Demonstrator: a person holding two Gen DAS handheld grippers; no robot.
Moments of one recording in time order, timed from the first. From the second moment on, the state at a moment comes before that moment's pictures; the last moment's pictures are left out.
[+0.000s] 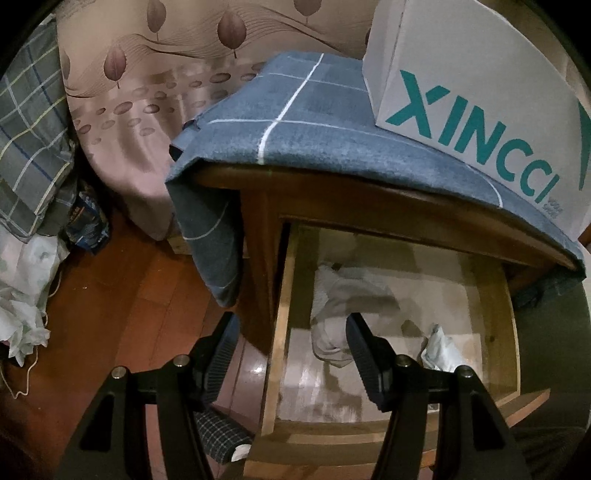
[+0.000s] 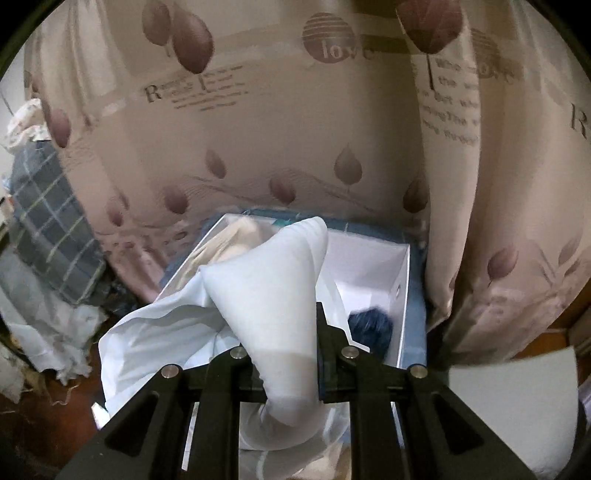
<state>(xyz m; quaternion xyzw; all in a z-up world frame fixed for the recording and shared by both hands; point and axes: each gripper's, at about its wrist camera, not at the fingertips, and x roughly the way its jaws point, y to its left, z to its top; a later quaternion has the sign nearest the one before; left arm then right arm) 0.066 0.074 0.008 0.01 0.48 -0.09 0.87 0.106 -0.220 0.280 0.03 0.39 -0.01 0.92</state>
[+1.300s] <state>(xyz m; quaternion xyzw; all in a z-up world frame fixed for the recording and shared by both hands) 0.069 0.081 0.018 -0.05 0.47 -0.10 0.87 0.229 -0.229 0.197 0.02 0.48 -0.03 0.88</state>
